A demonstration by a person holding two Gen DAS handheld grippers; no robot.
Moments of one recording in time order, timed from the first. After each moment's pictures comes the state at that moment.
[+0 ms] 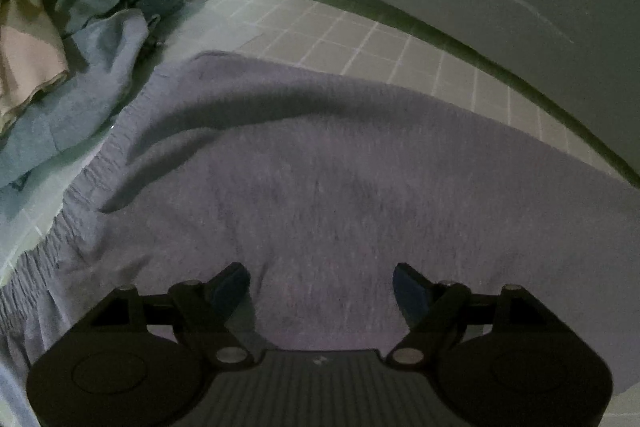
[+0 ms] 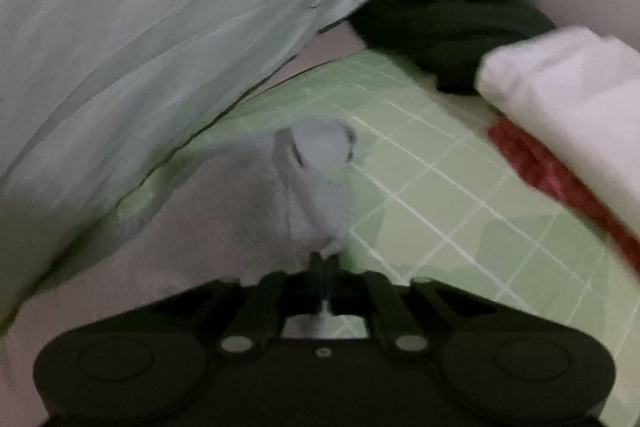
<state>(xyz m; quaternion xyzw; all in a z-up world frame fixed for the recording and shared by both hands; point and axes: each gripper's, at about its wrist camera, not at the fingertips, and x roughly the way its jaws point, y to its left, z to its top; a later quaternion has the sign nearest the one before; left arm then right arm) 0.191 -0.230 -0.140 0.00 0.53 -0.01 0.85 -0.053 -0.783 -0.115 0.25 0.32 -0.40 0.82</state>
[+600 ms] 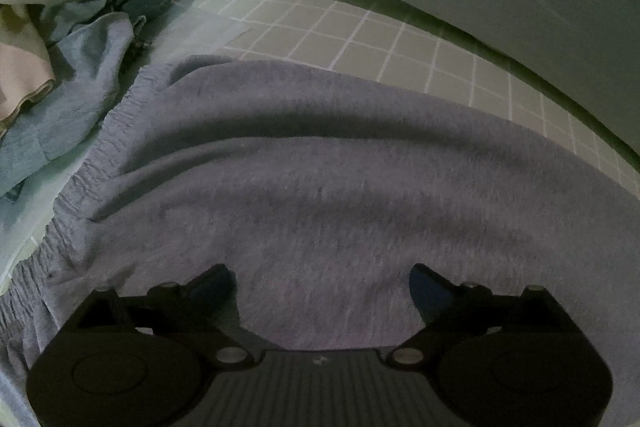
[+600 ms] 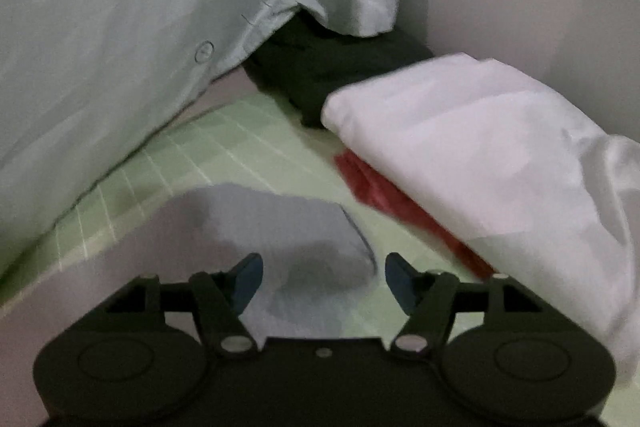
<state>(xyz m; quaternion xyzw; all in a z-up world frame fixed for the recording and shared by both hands) 0.201 -0.240 -0.147 0.02 0.54 0.00 0.84 -0.133 -0.799 -0.099 0.22 0.30 -0.49 0.79</state>
